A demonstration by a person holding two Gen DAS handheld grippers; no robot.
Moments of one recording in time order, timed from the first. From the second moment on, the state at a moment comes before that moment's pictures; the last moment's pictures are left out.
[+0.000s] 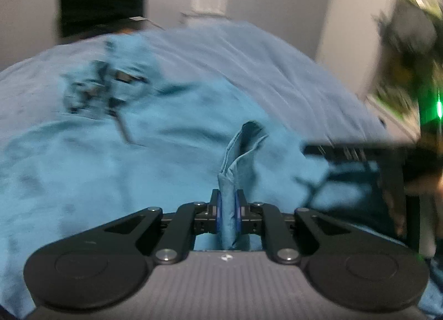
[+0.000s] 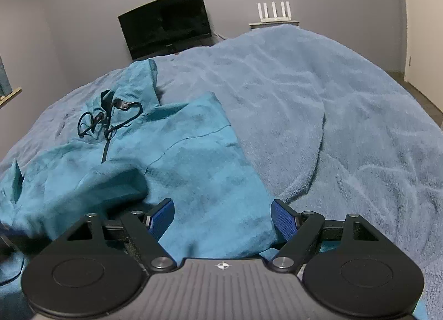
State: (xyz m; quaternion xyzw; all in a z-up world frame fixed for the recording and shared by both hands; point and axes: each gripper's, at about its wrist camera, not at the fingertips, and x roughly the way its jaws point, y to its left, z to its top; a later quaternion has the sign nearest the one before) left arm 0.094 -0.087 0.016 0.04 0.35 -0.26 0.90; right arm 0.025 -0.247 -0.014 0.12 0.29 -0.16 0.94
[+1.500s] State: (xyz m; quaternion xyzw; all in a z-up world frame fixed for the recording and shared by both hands) left arm 0.171 0.108 -0.038 0.02 0.41 0.01 0.91; right arm 0.079 -0.211 -0.040 0.08 0.34 -0.05 0.93
